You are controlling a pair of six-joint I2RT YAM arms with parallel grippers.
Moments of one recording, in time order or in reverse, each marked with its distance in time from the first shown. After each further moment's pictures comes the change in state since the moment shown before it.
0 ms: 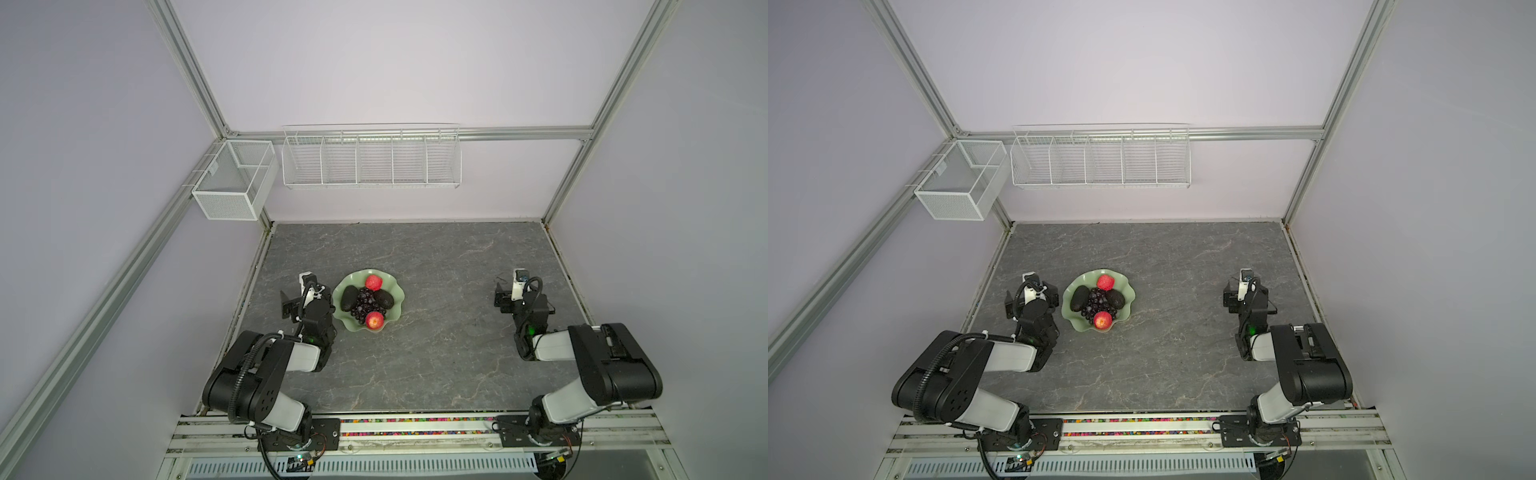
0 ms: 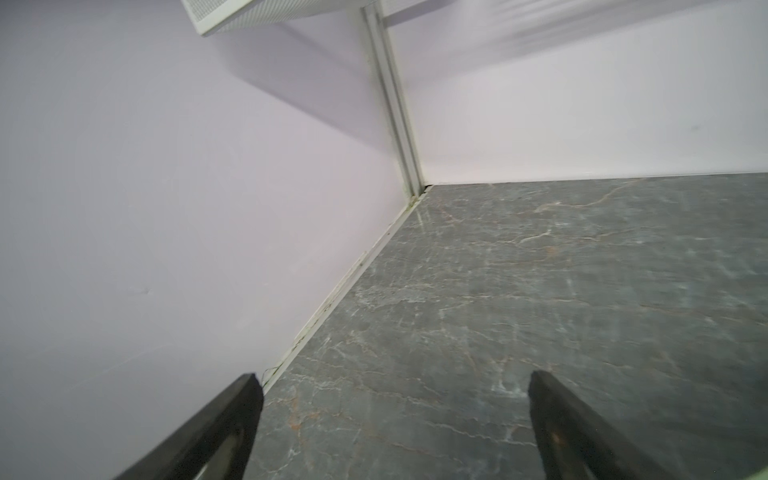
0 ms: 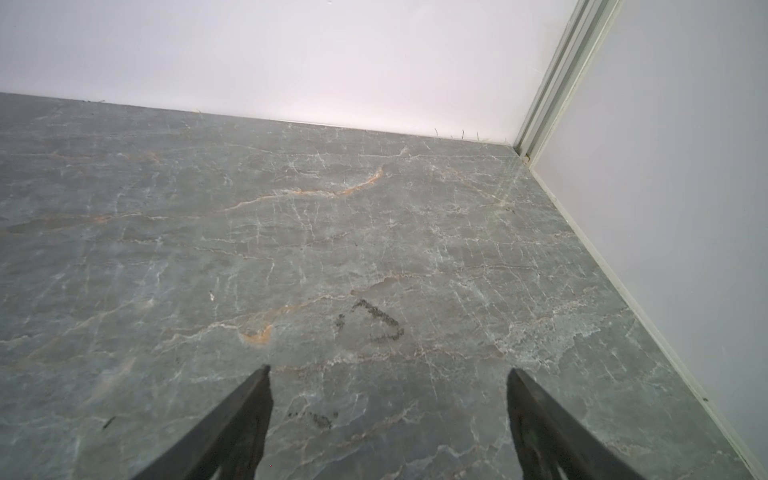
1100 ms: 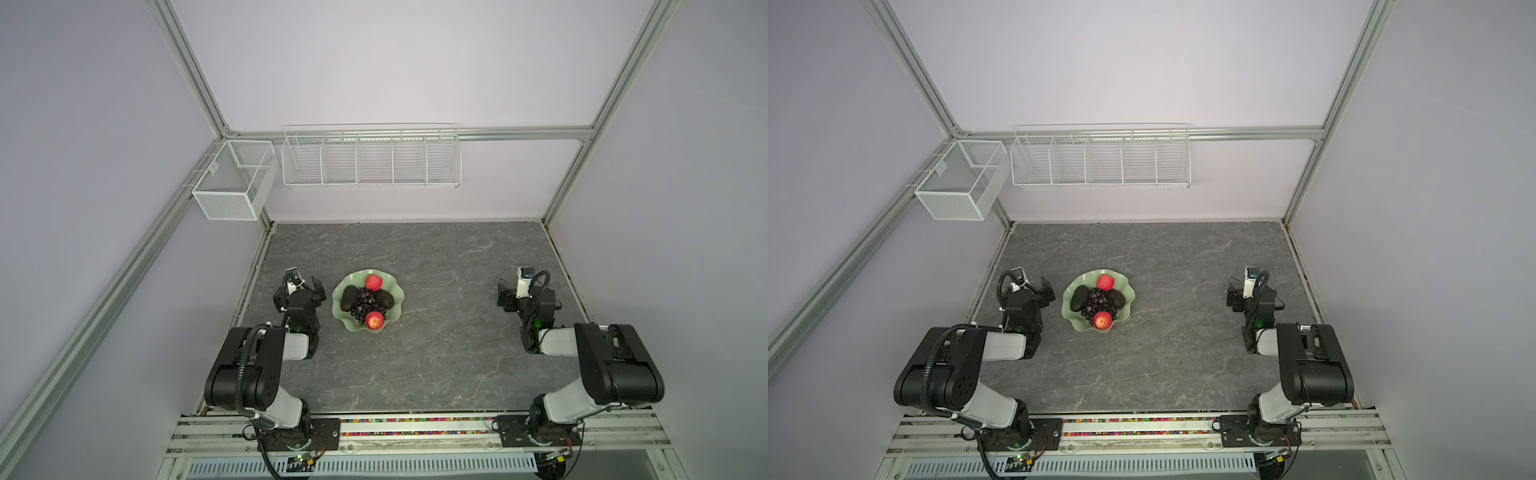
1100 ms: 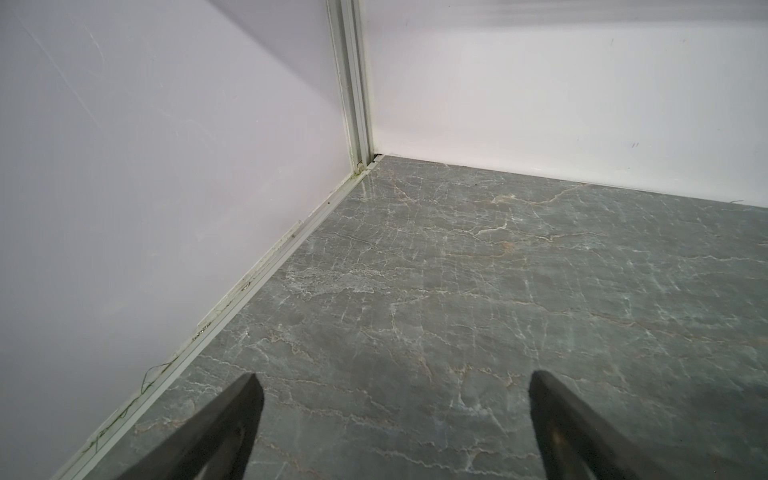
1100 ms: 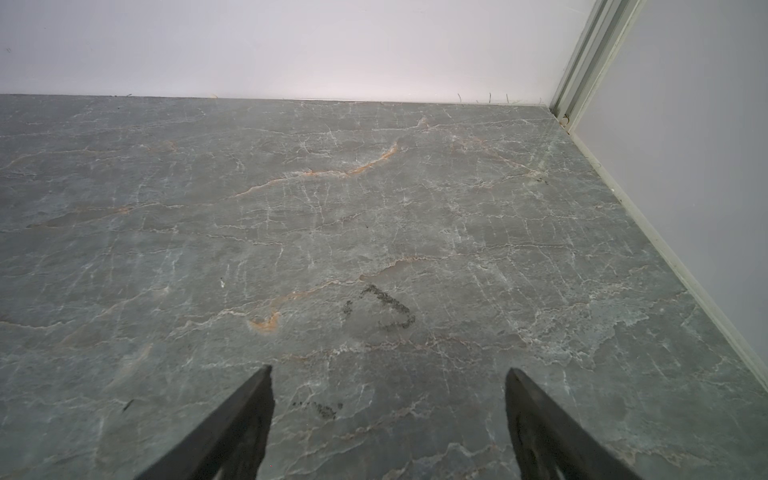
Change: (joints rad) left arm 0.227 0.070 0.077 -0.134 0.367 -0.239; right arm -0.080 -0.003 0.050 -0.135 -0.160 0.052
